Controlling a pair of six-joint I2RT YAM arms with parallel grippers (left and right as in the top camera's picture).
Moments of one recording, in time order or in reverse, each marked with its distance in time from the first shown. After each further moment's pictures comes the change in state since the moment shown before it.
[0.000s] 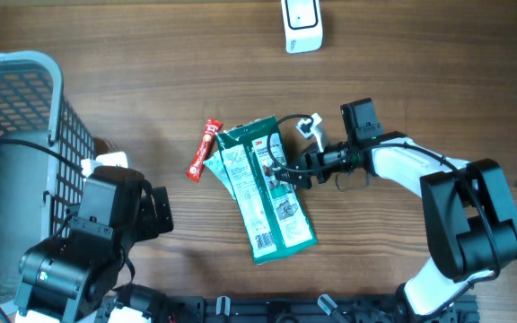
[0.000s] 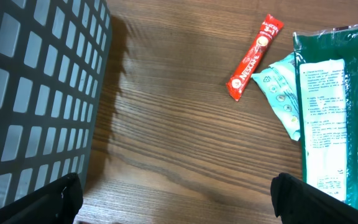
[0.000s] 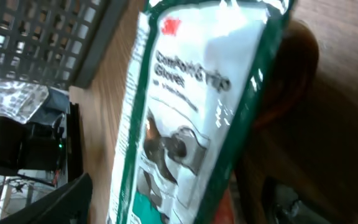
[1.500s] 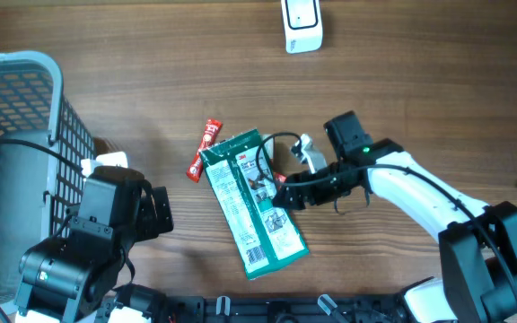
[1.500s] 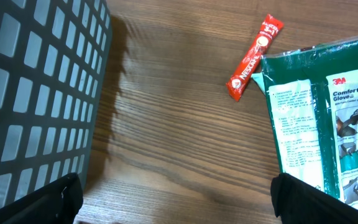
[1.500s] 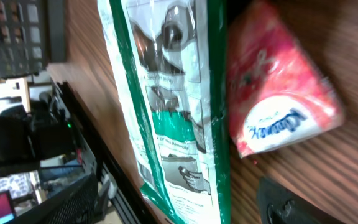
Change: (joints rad) left arm 0.000 0.000 0.000 0.000 0.000 0.000; right arm 0.145 -0.210 -0.018 -0.375 0.227 0.257
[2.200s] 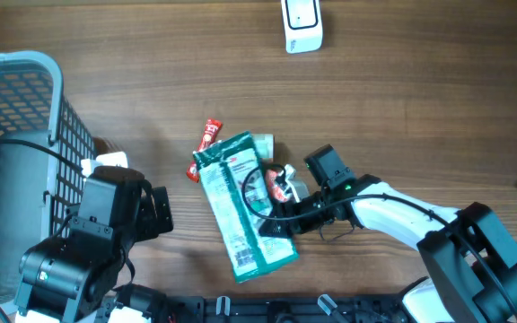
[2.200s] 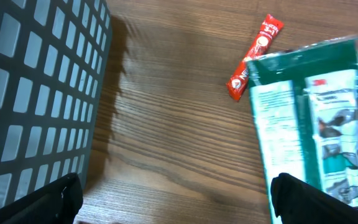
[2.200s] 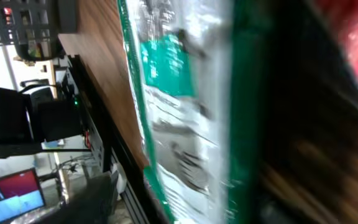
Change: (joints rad) left arm 0.000 0.000 0.000 0.000 0.000 0.000; right arm 0.161 0.001 -0.221 0.363 -0.082 0.225
